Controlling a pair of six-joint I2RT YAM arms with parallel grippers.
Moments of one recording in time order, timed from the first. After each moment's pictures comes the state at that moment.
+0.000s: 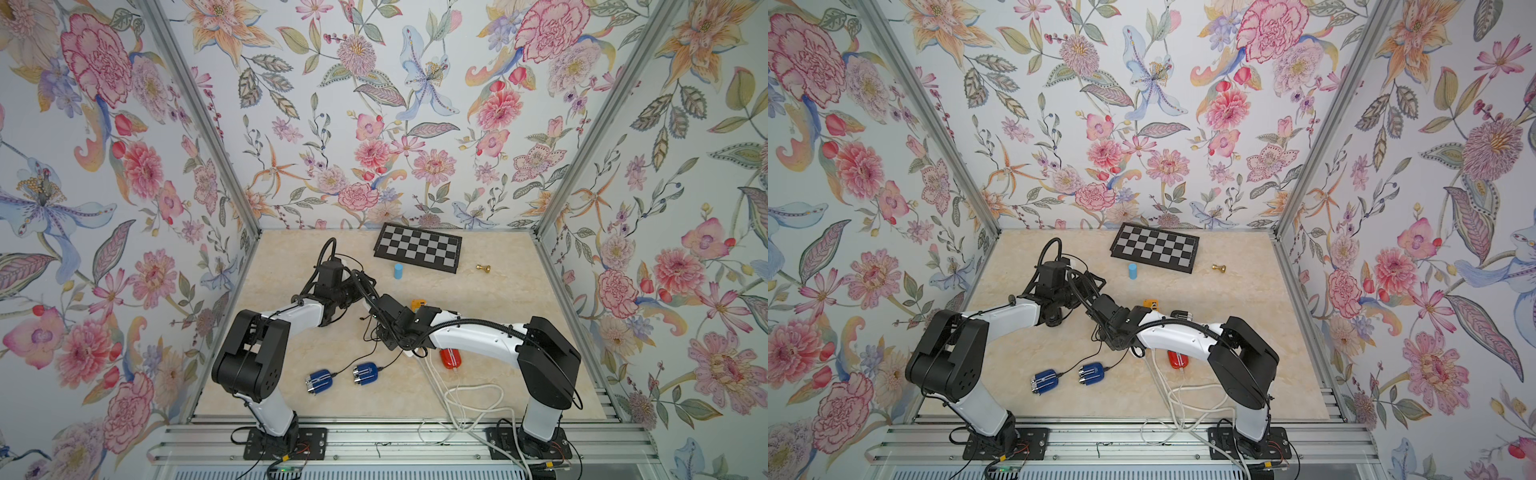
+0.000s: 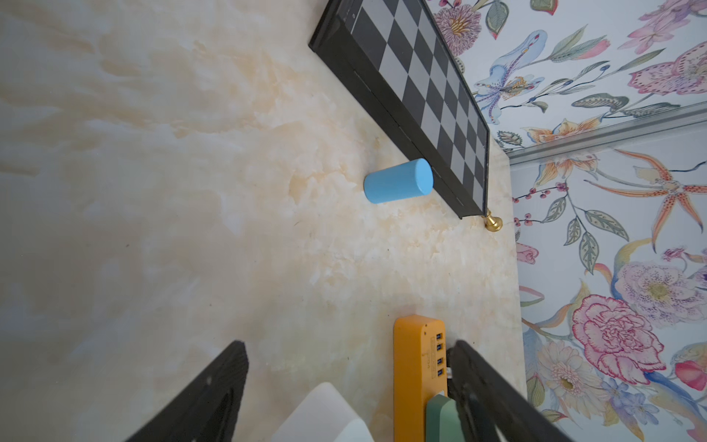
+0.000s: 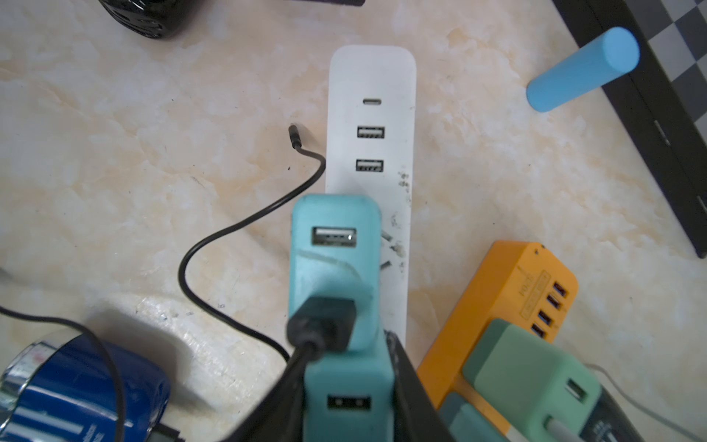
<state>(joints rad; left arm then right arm) -0.31 1.68 0.83 0.24 0.35 -0.84 1.04 1.82 1.30 -0.51 0.30 0.14</state>
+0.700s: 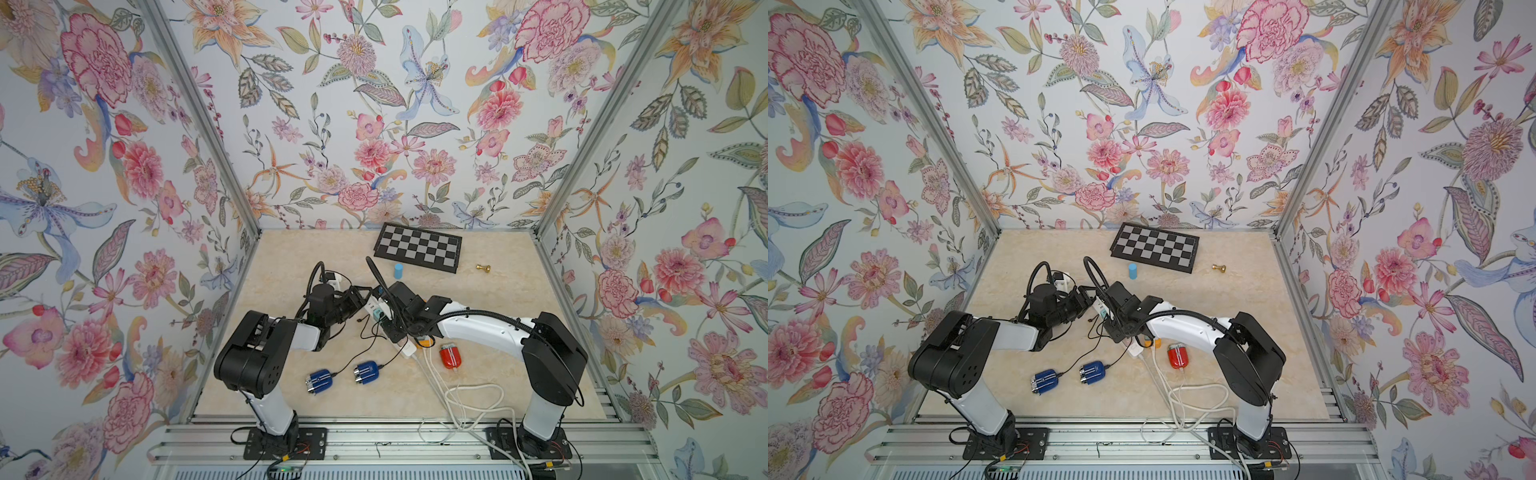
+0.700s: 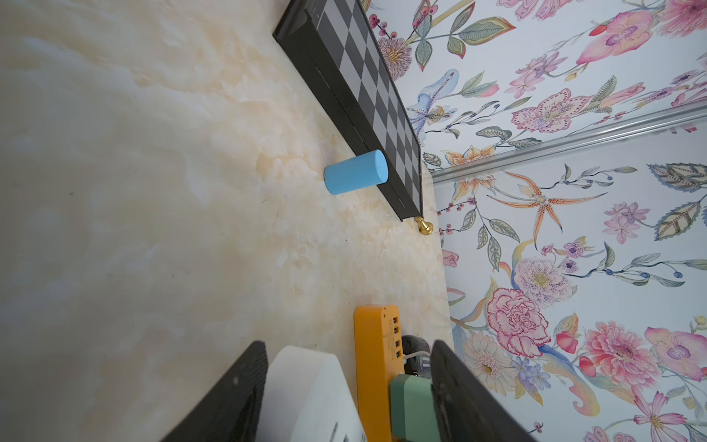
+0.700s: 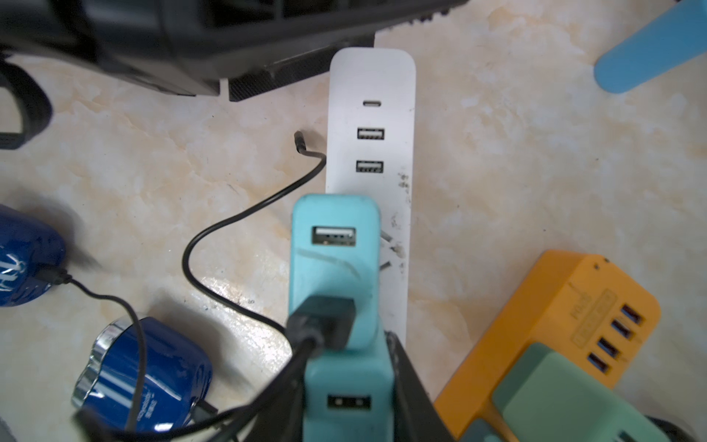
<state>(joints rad) -0.30 1.73 0.58 0.77 0.42 -1.00 0.94 1.80 1.29 -0.48 0.05 0.15</state>
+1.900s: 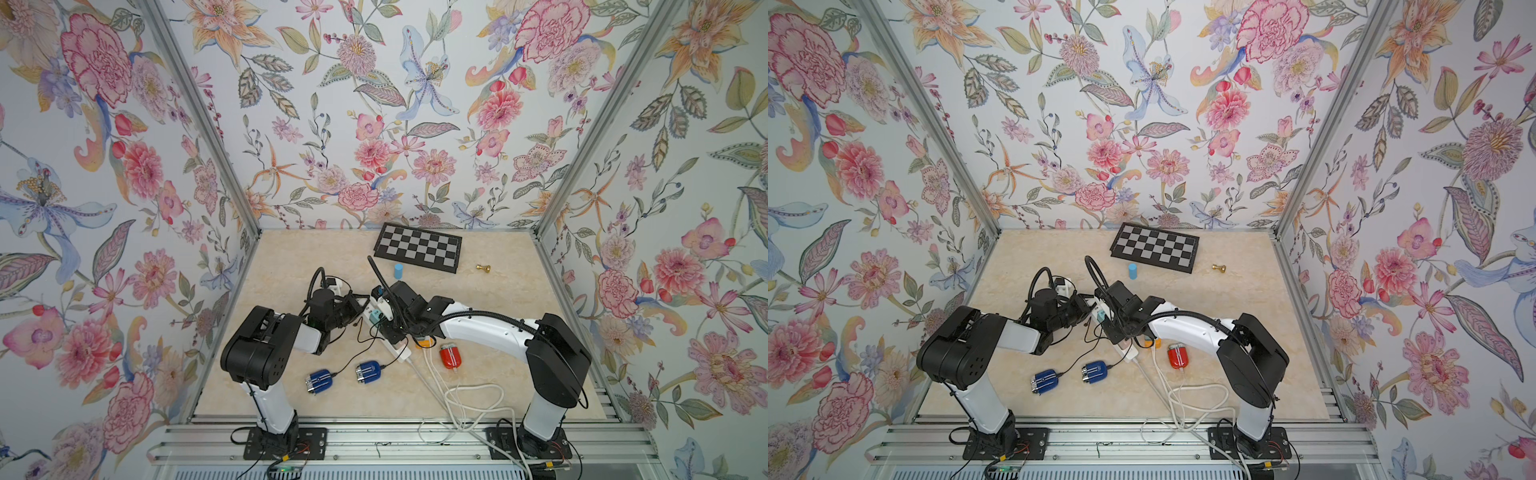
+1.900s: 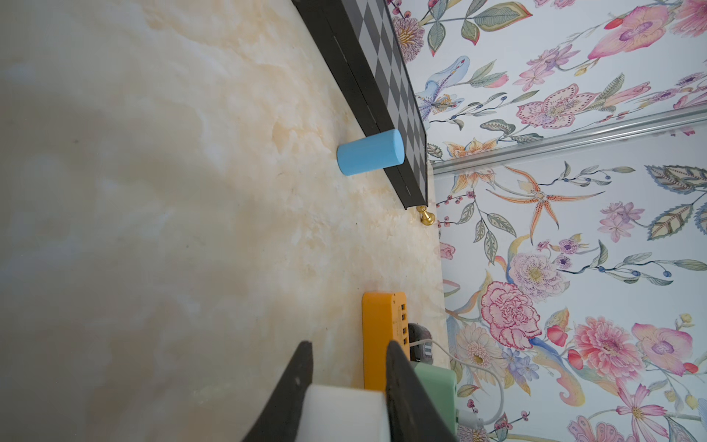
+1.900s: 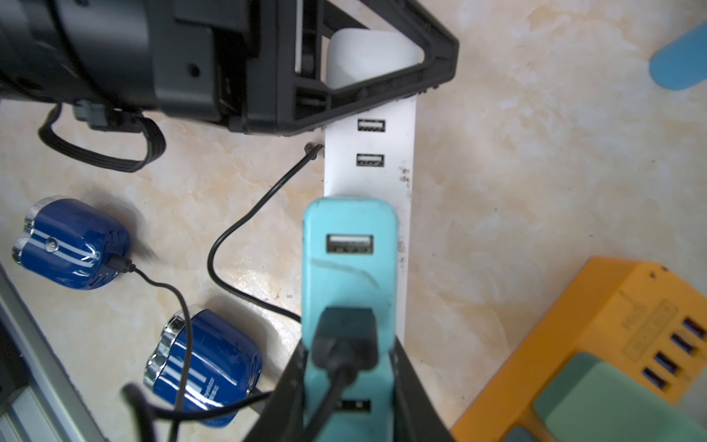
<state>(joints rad) -0.30 1.77 0.55 0.81 0.45 -1.02 0.93 1.78 1.28 -0.46 -0.05 0.18</state>
